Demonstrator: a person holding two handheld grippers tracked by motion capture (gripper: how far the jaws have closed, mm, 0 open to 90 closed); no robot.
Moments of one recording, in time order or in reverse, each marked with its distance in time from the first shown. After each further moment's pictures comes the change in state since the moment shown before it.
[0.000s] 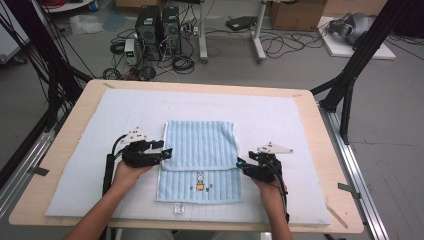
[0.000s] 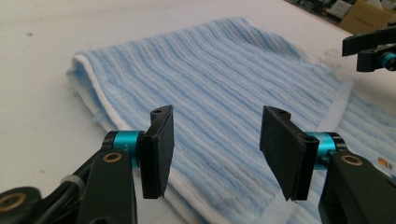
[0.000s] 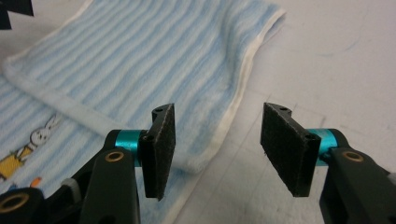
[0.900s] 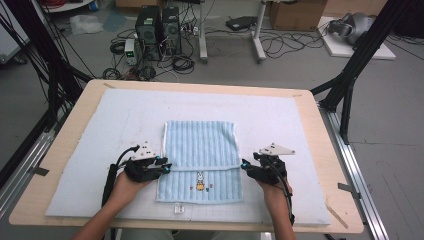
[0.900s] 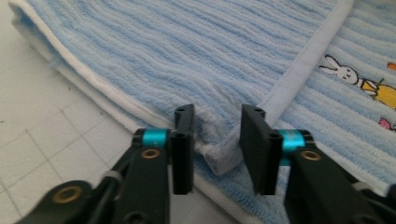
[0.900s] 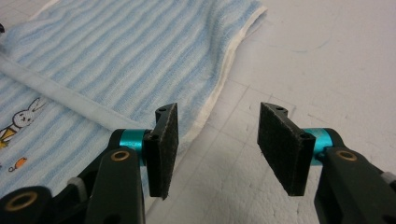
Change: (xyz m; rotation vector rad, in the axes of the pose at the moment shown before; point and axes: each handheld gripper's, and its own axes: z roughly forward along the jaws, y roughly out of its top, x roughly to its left) left arm -0.025 -0.020 0.001 0.165 0.035 0.178; right arm 0.000 0.002 -0.014 0.025 -0.064 -0.046
